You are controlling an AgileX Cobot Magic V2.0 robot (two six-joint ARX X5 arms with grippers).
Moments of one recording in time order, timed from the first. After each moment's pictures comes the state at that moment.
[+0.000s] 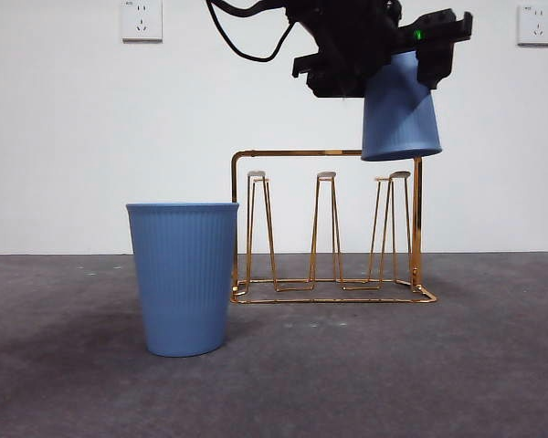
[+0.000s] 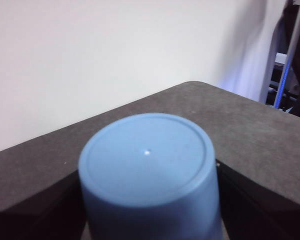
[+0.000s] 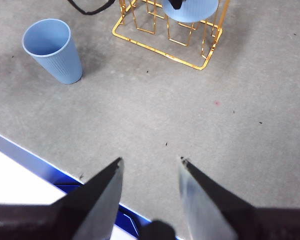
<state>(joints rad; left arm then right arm) -0.87 1.96 1.53 0.30 -0.29 -0.03 0.54 0.70 1.28 -1.35 0.02 0.00</state>
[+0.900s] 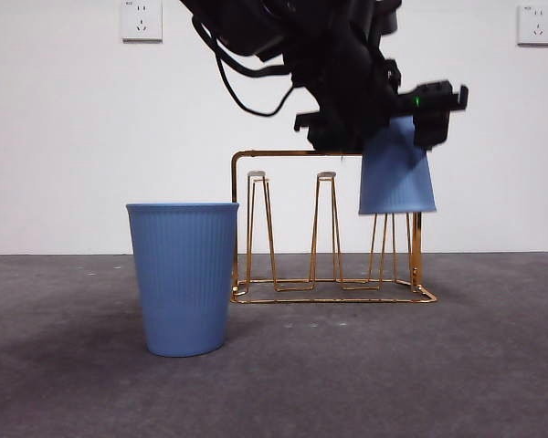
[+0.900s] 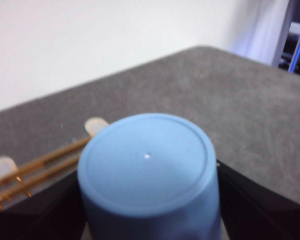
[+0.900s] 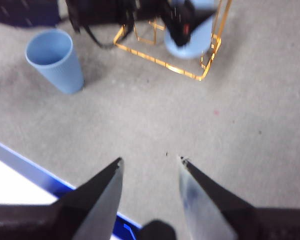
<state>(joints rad) -0.85 2.07 1.53 0.30 -0.28 -0.06 0.54 0.70 1.28 -1.31 0.02 0.00</state>
